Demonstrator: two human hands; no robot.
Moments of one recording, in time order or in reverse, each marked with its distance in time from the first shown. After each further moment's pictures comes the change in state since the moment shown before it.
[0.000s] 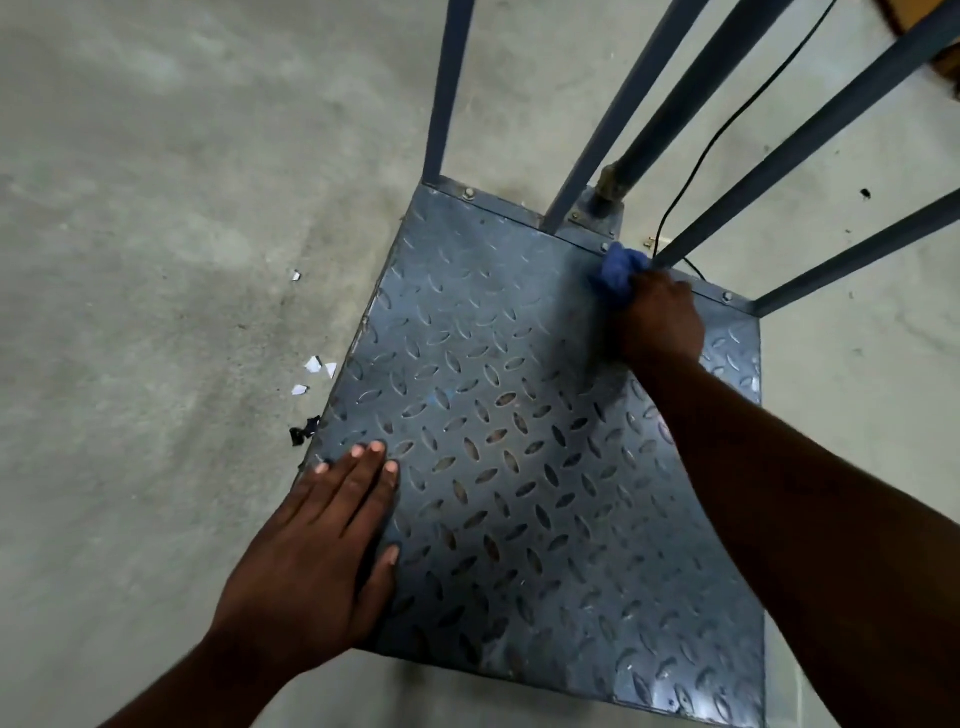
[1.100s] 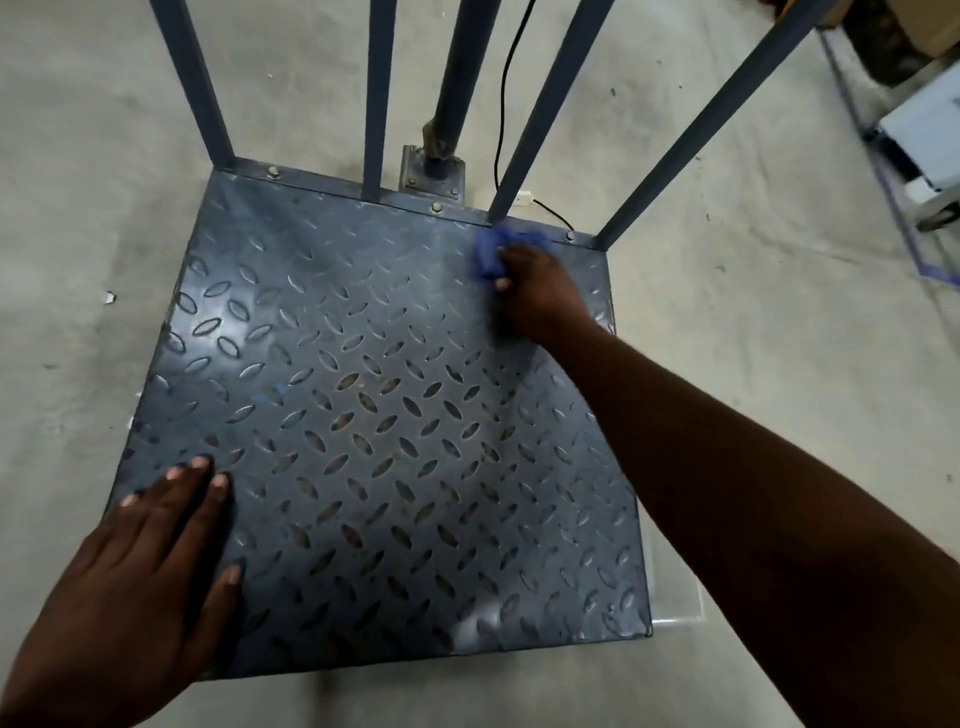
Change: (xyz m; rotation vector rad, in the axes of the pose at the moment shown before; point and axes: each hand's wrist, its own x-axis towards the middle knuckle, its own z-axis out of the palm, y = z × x) left_hand 0.003 0.000 0.006 -0.033 -0.017 -0.029; right_hand -0.005 0.073 -0.008 0.254 -0.160 -0.101
